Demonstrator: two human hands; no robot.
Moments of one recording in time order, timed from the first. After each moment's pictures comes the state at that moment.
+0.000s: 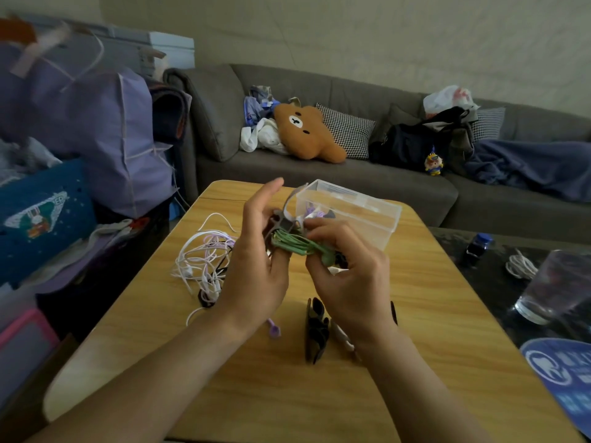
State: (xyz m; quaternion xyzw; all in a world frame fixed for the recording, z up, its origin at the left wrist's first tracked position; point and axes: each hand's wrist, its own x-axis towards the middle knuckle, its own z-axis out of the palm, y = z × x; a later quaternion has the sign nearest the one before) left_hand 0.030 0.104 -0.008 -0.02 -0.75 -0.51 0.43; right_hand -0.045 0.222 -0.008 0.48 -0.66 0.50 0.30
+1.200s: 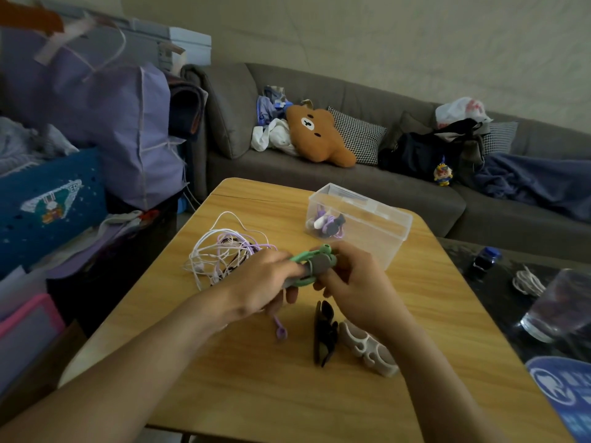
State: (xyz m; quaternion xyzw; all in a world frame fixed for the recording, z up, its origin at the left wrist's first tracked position) left_hand 0.036 0.077 -0.007 0.12 -0.77 -0.63 0.05; right_hand -0.057 0.227 -0.006 0.39 -0.82 0.42 -0.06
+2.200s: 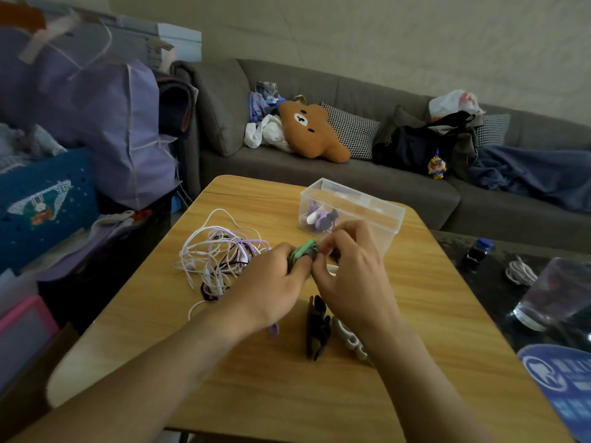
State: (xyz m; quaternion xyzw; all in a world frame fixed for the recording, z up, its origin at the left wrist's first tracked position) left_hand 0.028 0.100 -0.015 0.13 -0.86 -0.47 0.16; right_hand -0.055 0.224 -0.015 0.39 -0.83 0.35 0.20
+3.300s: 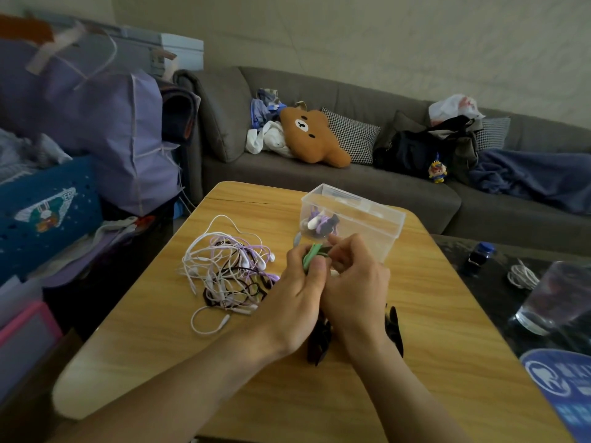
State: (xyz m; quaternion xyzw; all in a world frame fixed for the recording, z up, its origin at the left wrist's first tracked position) left_hand 0.035 0.132 -0.016 0.06 -0.77 -0.61 0.16; right_hand -0.039 0.214 -0.019 0.29 -0.77 0.53 0.20
